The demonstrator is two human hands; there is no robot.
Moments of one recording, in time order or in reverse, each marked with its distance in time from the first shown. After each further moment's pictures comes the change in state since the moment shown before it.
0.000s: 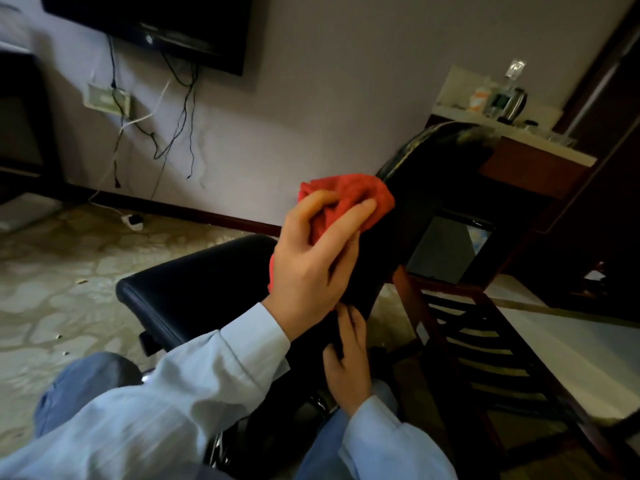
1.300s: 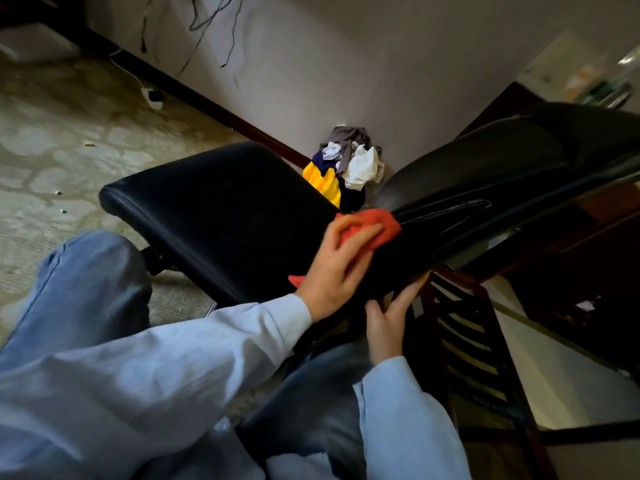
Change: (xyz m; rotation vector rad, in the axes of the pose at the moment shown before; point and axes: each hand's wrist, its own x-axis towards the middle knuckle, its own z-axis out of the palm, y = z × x) left_hand -0.137 -0.044 0.050 -0.198 -0.169 -0.466; right_hand 0.010 0.021 -0.031 0.156 0.025 0.262
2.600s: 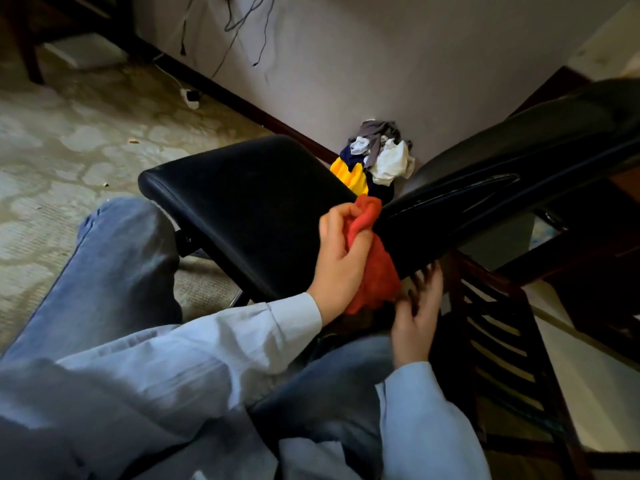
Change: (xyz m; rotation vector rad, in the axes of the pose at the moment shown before) left_hand -0.006 0.041 -0.004 -0.350 0.227 -0.552; right_hand -0.006 0.029 -0.020 0.005 0.044 -0.027
